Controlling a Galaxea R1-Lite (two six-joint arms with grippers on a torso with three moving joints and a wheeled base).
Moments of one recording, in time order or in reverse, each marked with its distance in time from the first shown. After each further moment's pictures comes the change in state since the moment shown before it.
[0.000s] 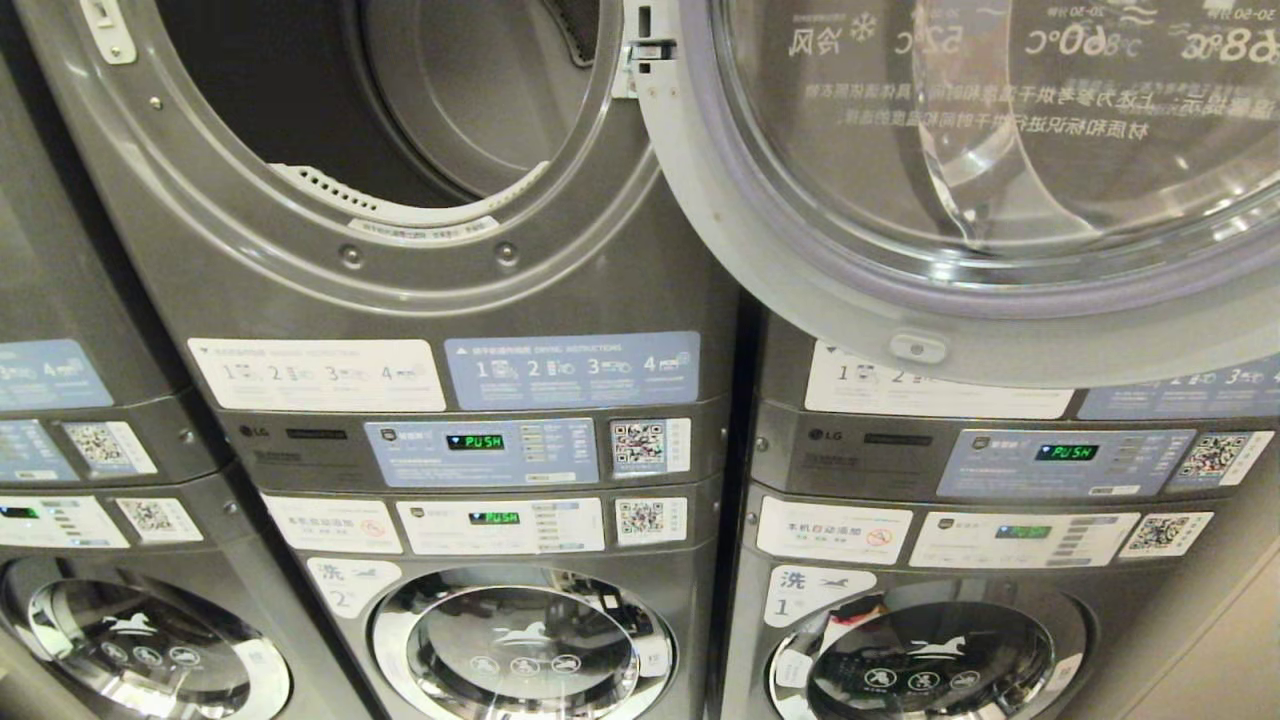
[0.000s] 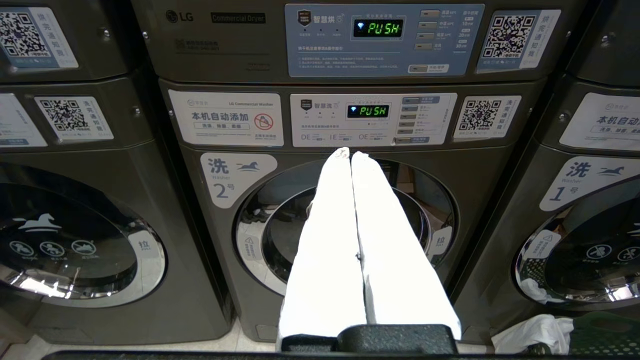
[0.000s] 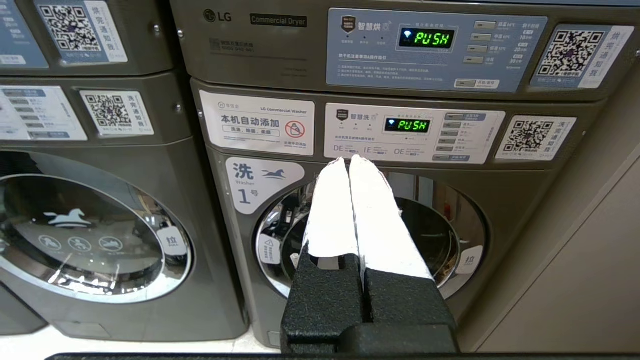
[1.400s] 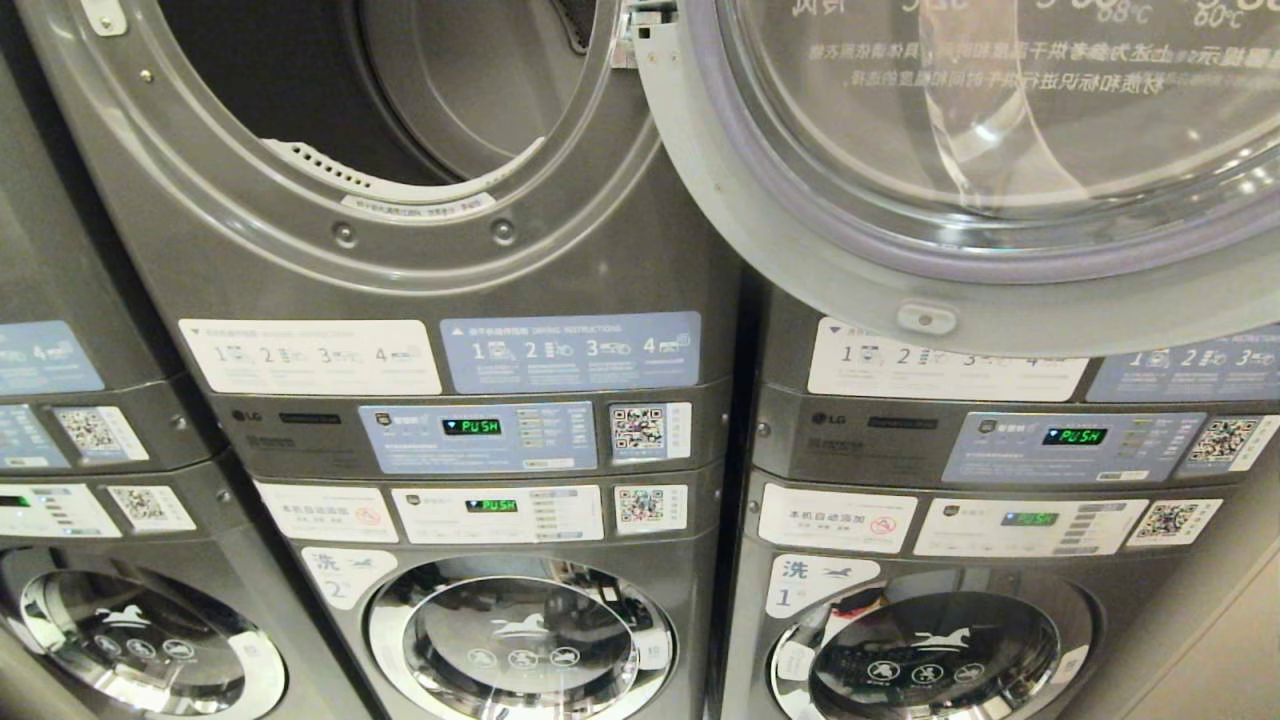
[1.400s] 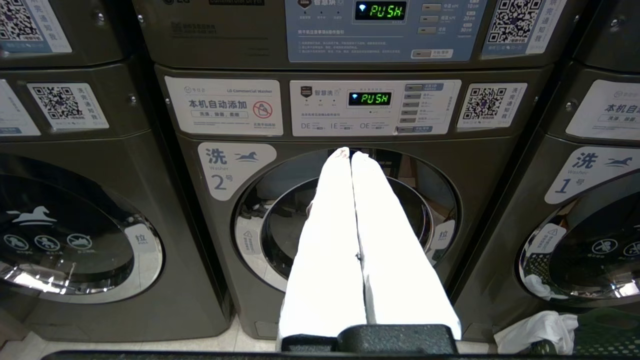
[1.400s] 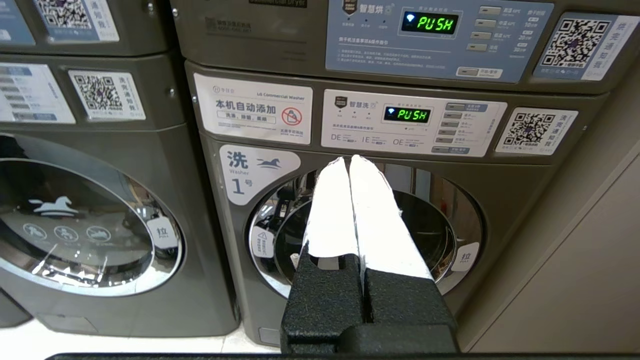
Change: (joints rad) left arm 0.000 0.000 0.000 0.000 0.001 0.000; right arm 0.000 0.000 0.000 -0.001 0.001 -0.029
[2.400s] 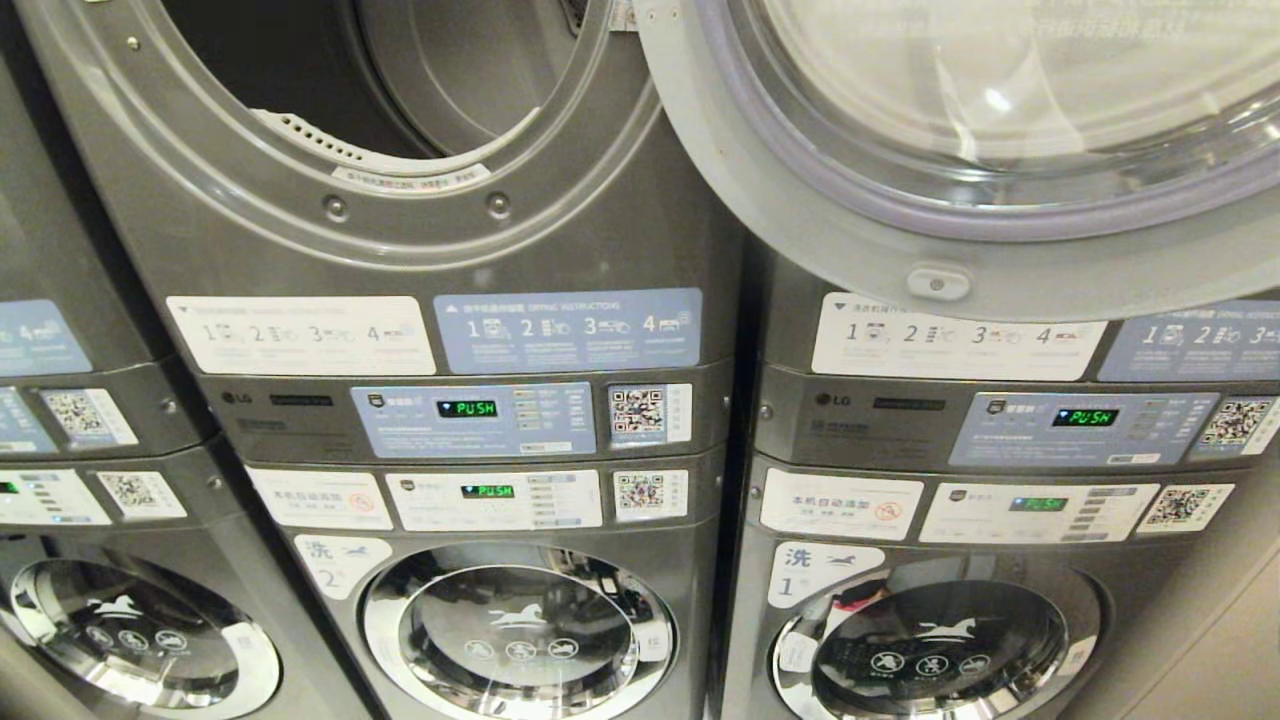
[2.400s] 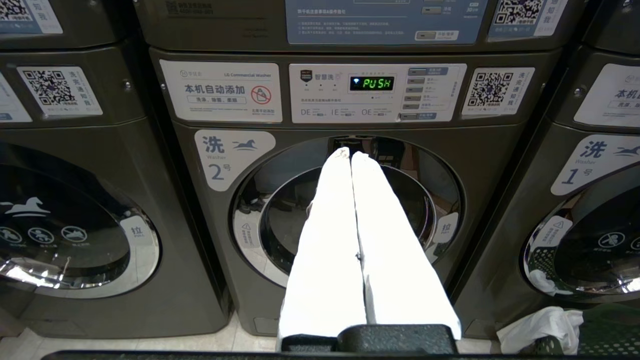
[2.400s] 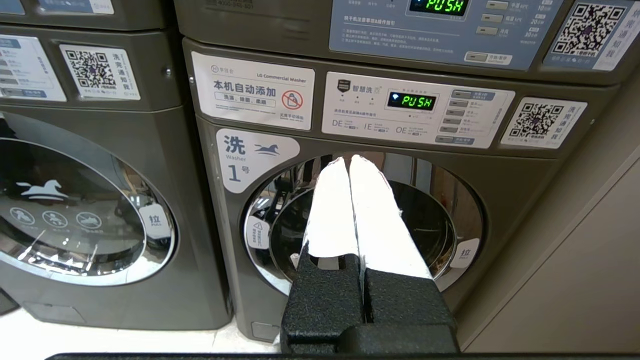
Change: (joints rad) left arm 0.000 0.000 0.000 0.000 0.000 0.000; right arm 0.000 0.000 0.000 0.001 0.008 -0.027
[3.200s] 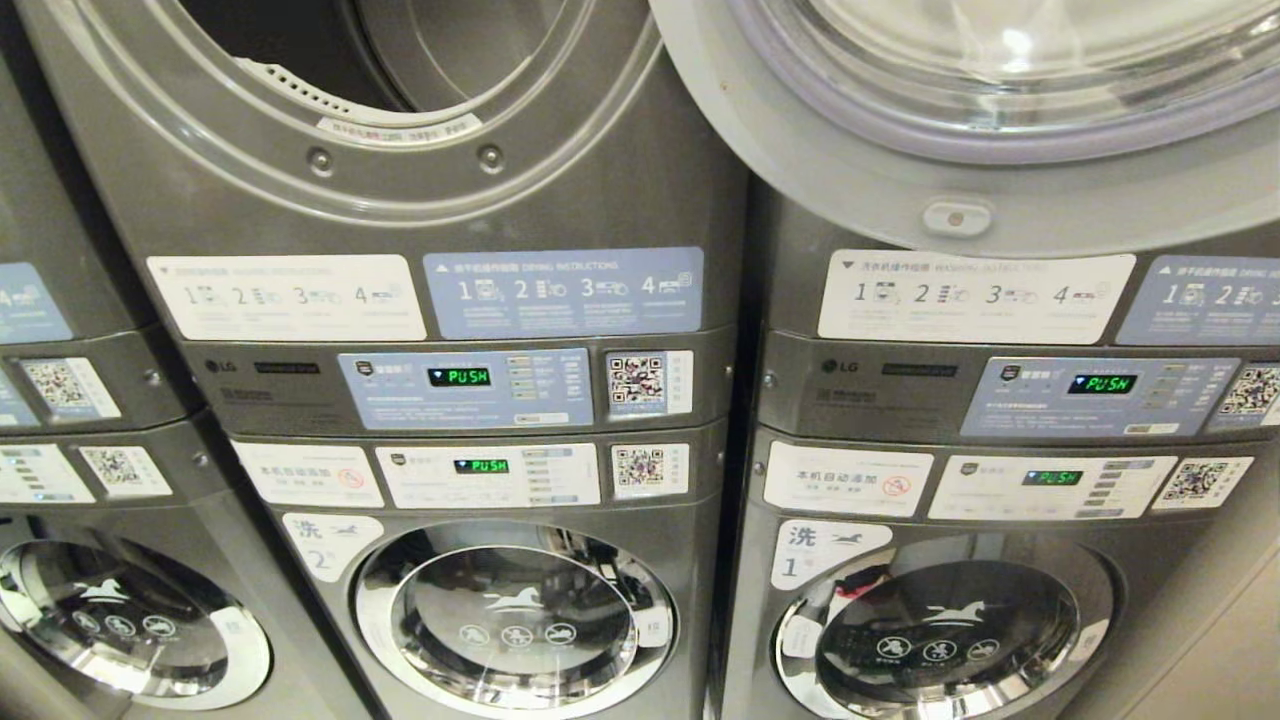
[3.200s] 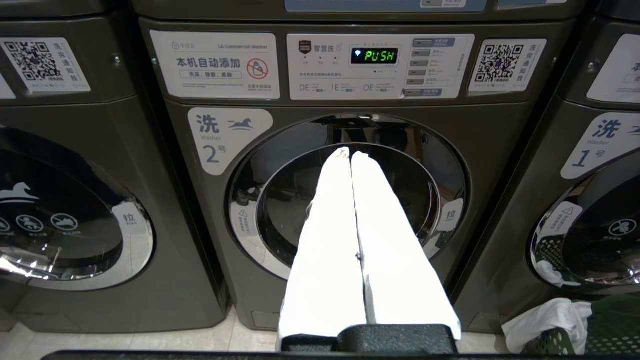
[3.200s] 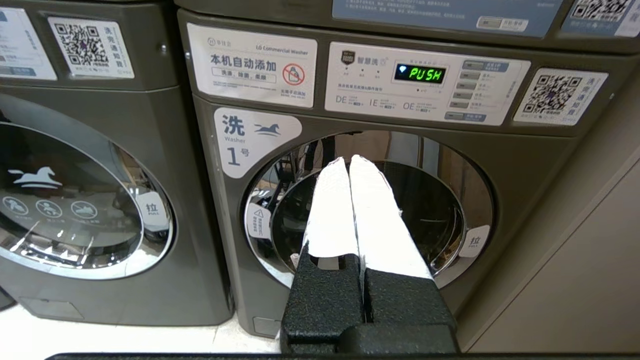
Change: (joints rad) left arm 0.000 0.000 0.000 0.000 0.000 0.000; right arm 0.000 0.000 0.000 -0.004 0.001 0.008
